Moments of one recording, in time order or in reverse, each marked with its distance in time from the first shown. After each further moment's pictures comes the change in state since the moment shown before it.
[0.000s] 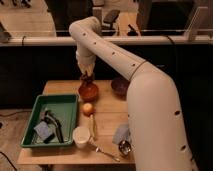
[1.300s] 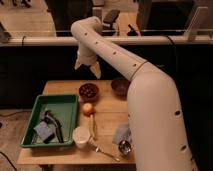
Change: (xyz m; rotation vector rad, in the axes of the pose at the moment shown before) arm 0.005 0.006 -0.001 0.003 -0.008 -0.004
